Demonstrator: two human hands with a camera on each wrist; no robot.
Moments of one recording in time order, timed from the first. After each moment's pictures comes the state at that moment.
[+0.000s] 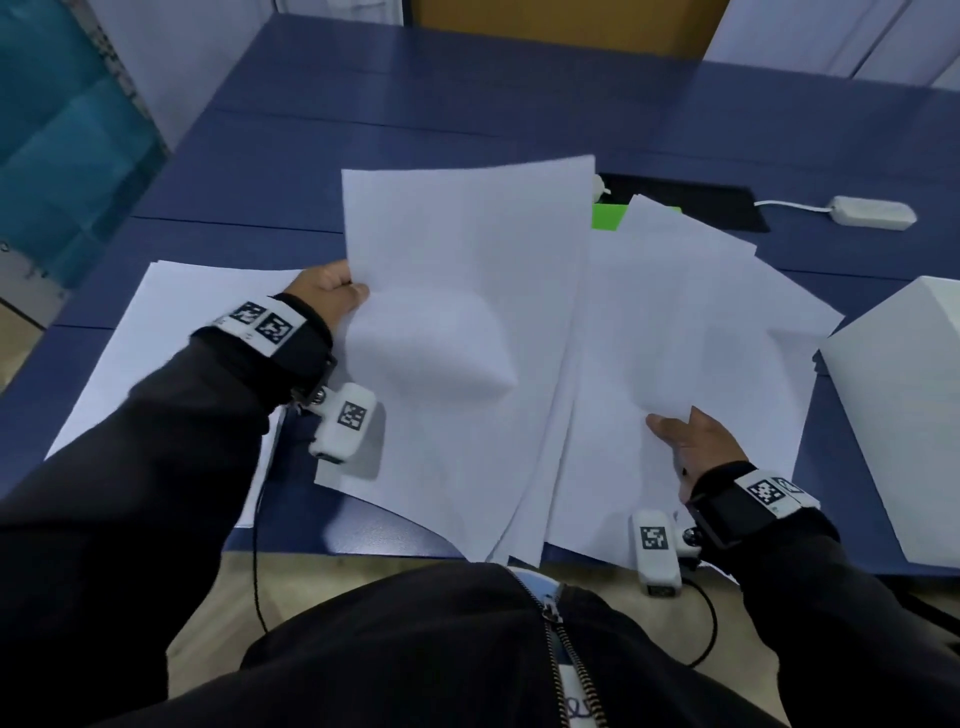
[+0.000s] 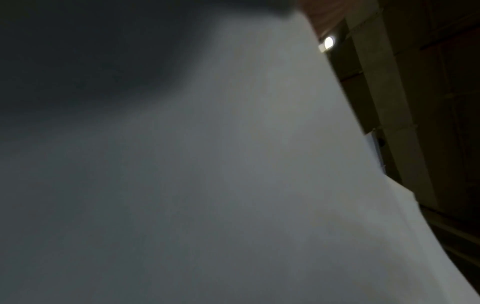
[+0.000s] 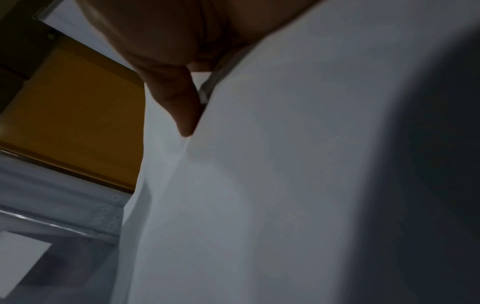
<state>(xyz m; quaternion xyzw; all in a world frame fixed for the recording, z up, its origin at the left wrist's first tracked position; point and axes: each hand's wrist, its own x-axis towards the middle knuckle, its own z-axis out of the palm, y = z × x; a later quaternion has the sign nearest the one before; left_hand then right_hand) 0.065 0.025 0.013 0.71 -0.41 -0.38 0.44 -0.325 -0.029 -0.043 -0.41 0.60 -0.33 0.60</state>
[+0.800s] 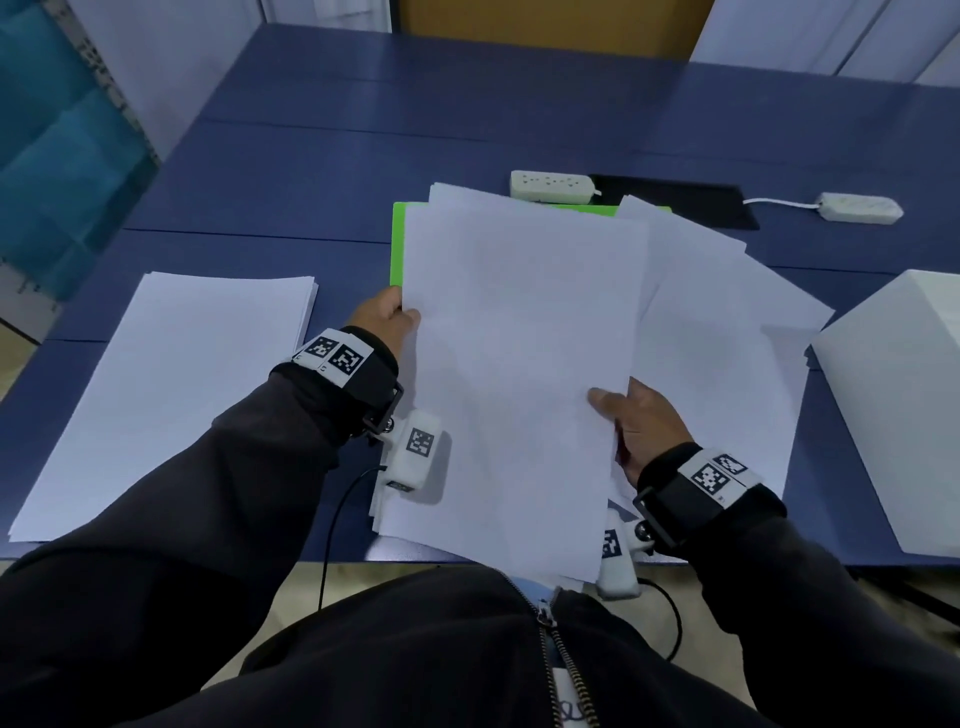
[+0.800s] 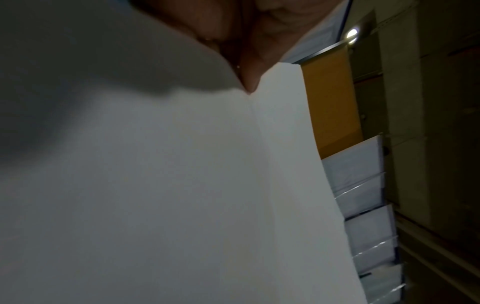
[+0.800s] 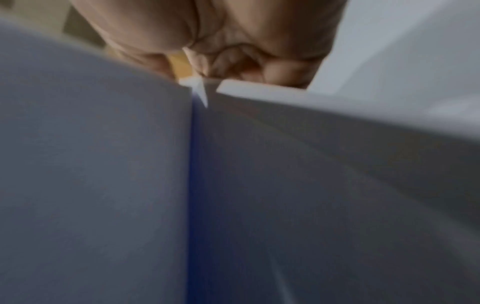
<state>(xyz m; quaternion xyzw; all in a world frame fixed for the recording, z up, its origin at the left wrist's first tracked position) 0.014 0.009 -0.009 0.73 -0.38 -0.37 0.42 -0.268 -0.016 -0.021 -0.41 0.52 -0.34 0.67</state>
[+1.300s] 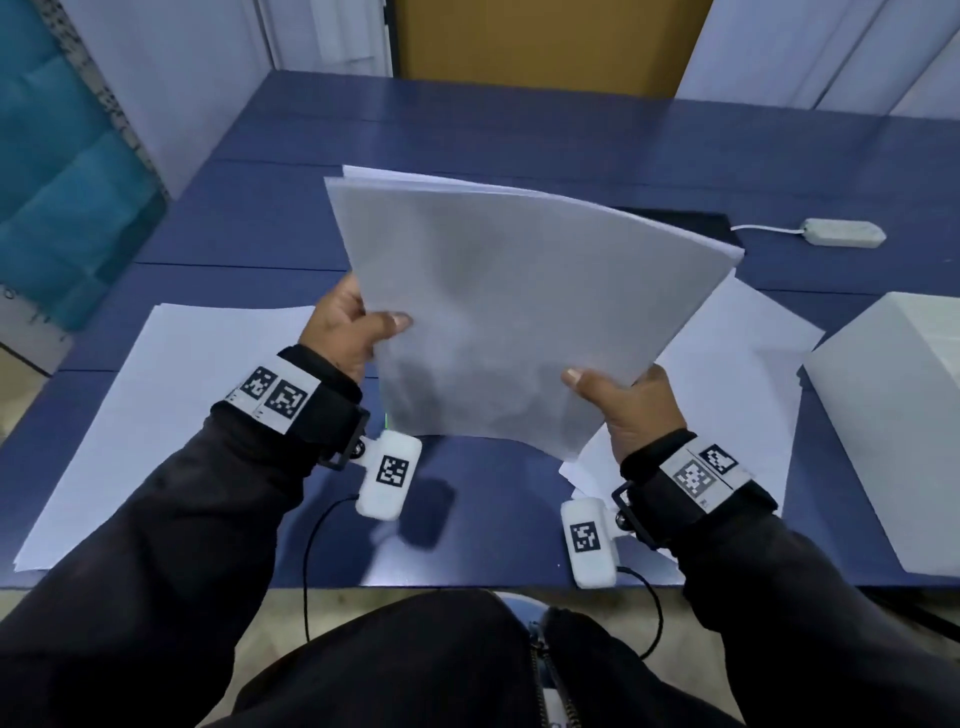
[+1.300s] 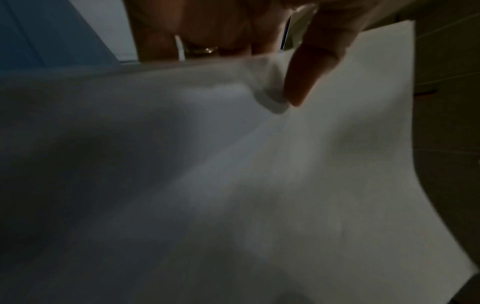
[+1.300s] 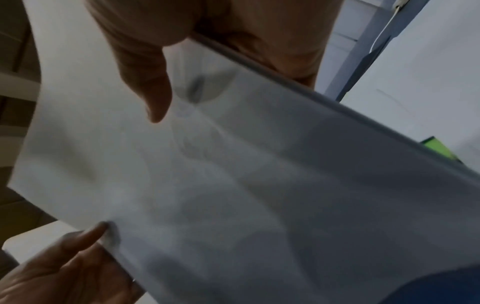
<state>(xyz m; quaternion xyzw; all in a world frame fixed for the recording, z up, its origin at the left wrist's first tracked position) 0.003 0.039 0.057 0.52 -0.35 -0.42 0.66 -0.240 -0.008 0.037 -0.54 0.44 -0.44 0.56</state>
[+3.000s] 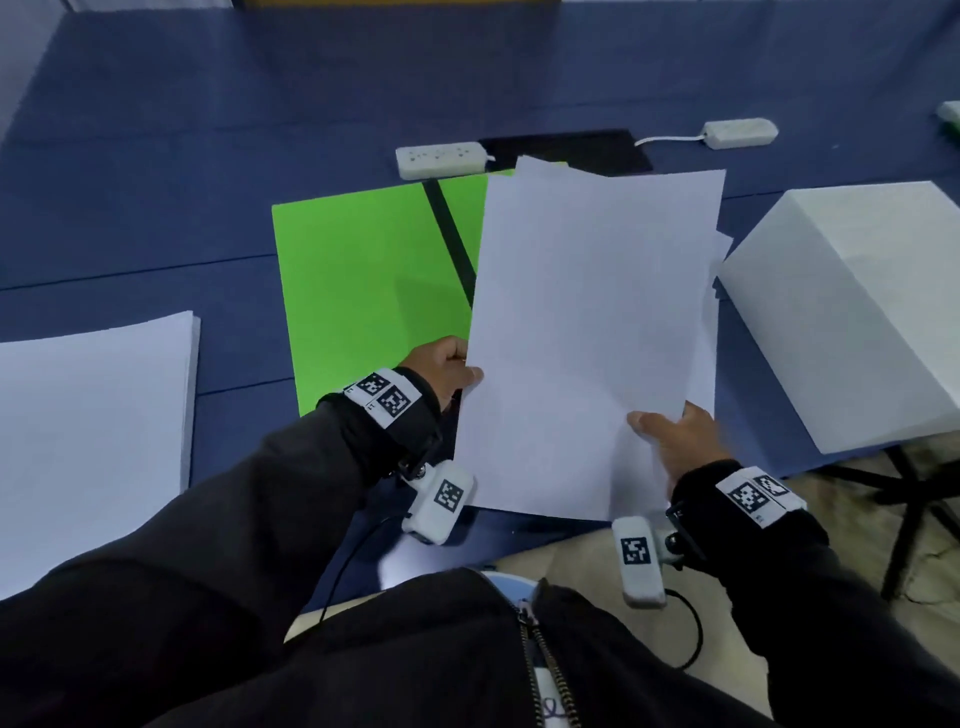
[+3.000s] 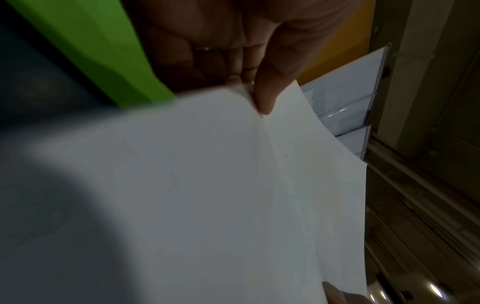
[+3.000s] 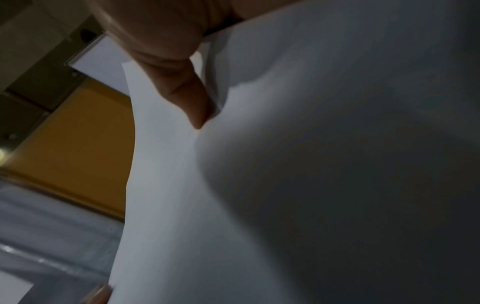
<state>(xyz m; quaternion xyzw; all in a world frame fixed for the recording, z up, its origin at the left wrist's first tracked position) -0.102 -0.029 -0.037 0.64 -0.44 -0.56 0.31 -0.365 0.003 -0.034 -0.39 0.69 -0.36 0.49</state>
